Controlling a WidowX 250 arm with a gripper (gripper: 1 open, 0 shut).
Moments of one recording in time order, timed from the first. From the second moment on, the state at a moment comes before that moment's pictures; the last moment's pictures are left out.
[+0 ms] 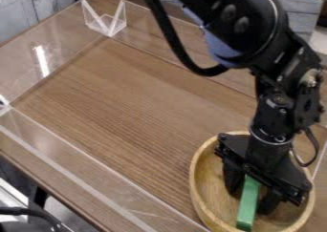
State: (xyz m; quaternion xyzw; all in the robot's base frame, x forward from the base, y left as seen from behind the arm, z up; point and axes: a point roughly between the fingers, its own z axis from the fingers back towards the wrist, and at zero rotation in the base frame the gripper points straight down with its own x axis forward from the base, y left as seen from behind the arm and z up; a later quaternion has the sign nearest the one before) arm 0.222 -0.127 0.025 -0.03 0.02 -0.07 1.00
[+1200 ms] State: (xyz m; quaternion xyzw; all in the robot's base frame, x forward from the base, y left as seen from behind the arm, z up) arm 0.194 -0.126 0.040 -0.05 0.14 -0.04 0.99
